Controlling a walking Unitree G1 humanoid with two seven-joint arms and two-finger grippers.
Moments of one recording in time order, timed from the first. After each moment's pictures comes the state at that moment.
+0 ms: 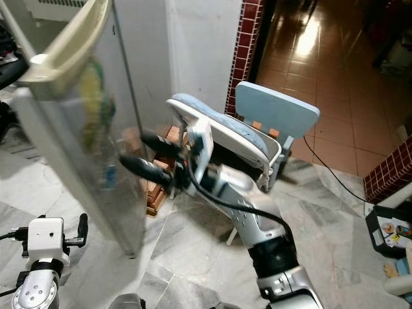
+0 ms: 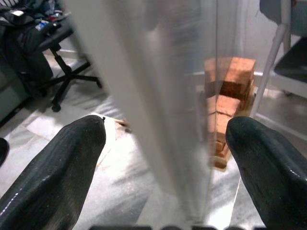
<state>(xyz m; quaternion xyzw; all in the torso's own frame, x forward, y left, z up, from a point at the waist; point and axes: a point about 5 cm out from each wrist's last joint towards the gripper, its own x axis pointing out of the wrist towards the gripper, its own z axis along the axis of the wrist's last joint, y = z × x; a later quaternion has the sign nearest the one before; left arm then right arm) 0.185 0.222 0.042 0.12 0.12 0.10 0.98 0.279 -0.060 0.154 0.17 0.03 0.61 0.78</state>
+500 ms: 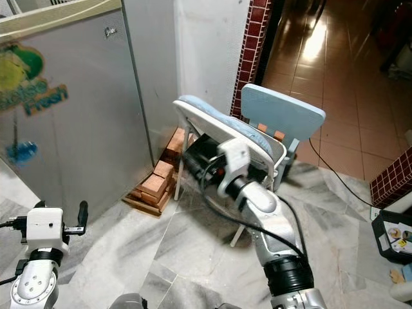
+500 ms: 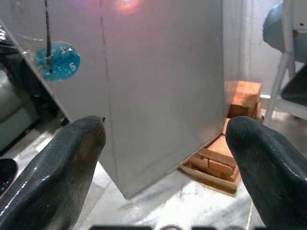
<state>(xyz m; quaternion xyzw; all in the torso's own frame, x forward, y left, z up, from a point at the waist) 0.201 0.221 0.060 0.13 0.07 0.09 0.98 0.302 -0.120 0.124 0.04 -0.02 0.25 0.97</state>
